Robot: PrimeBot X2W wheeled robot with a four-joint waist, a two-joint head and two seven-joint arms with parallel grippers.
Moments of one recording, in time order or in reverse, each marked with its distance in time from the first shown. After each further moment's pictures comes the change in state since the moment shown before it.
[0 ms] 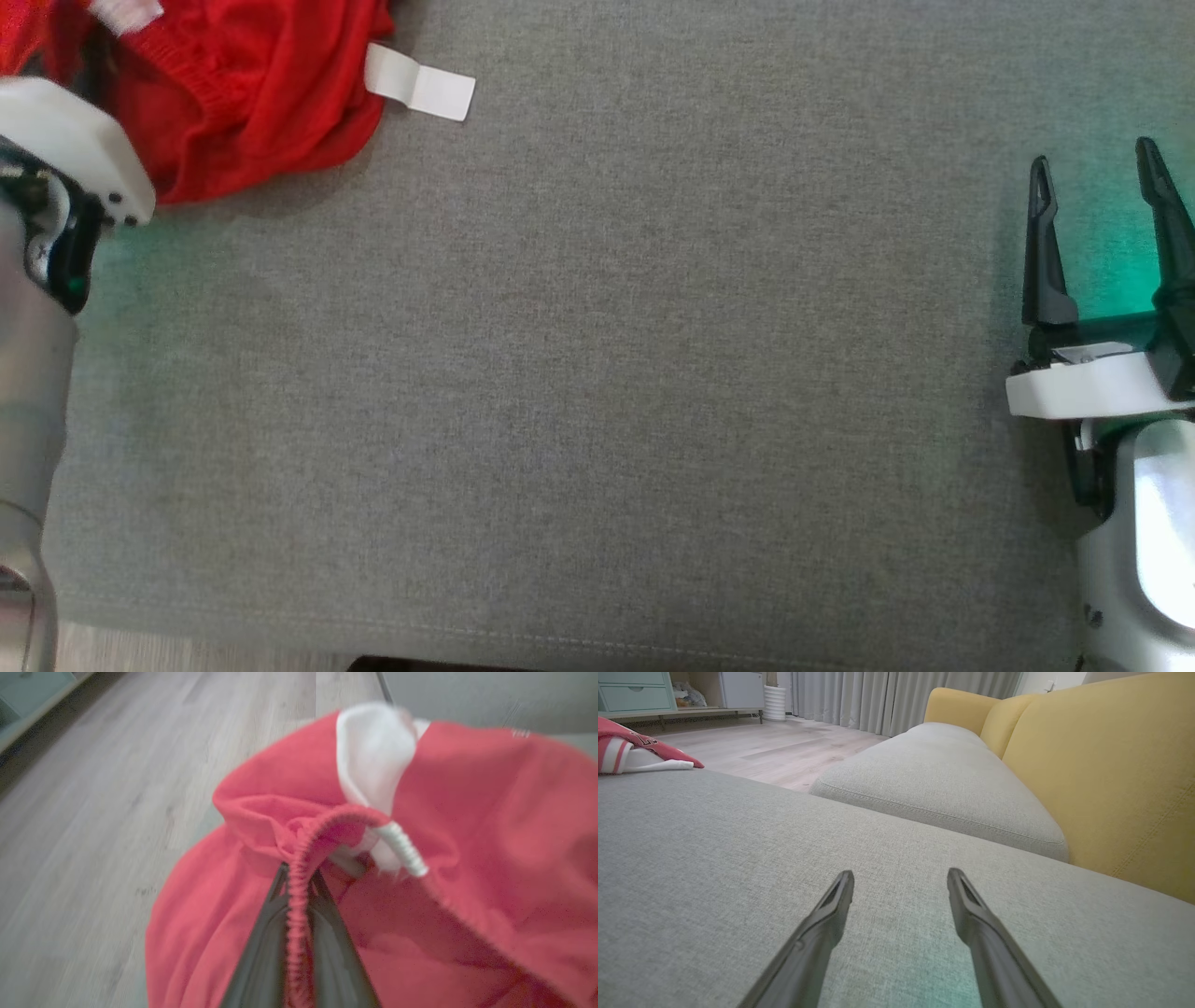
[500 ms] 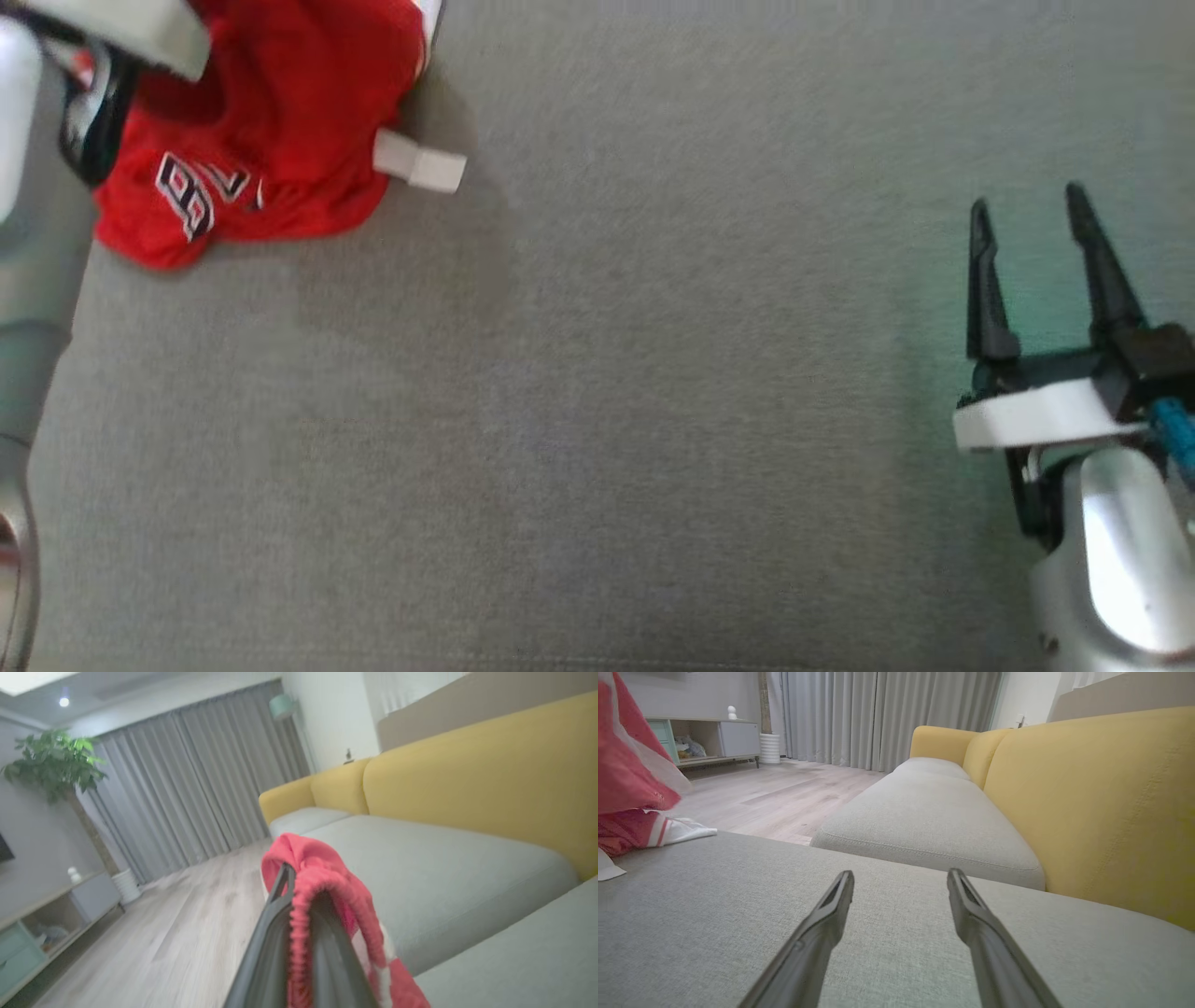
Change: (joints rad) left arm -0.151 0.012 -0.212 -0.219 0.036 0.000 -0.308; right arm 0.019 0.047 0.041 0.053 0.046 0.000 0.000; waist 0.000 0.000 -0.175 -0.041
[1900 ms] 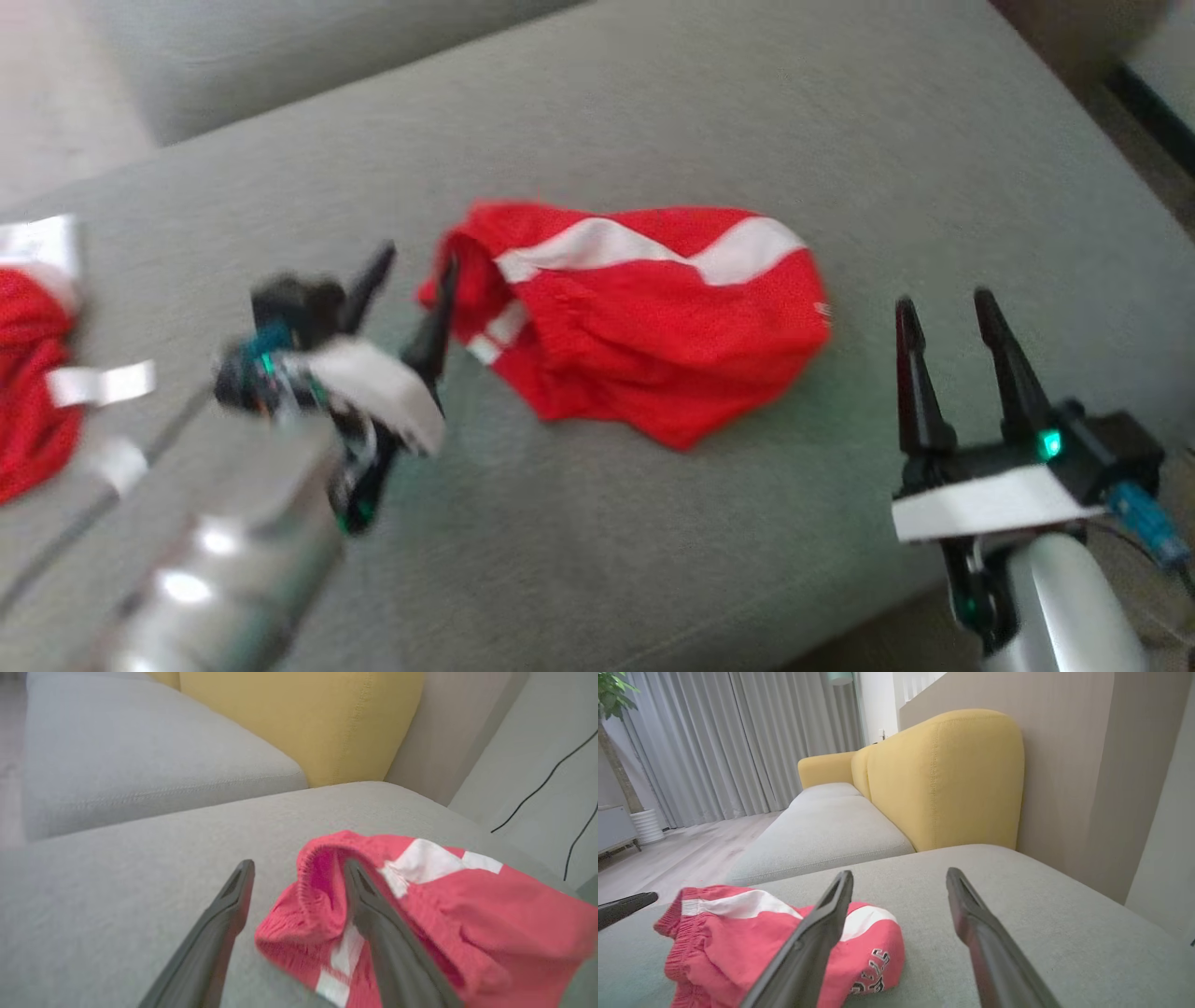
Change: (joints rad) left arm 0.417 -0.151 -0.393 0.068 -0.539 0.078 -0.036; right arm 0.154 0.015 0.155 -0.021 0.296 0.000 0.000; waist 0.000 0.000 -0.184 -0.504
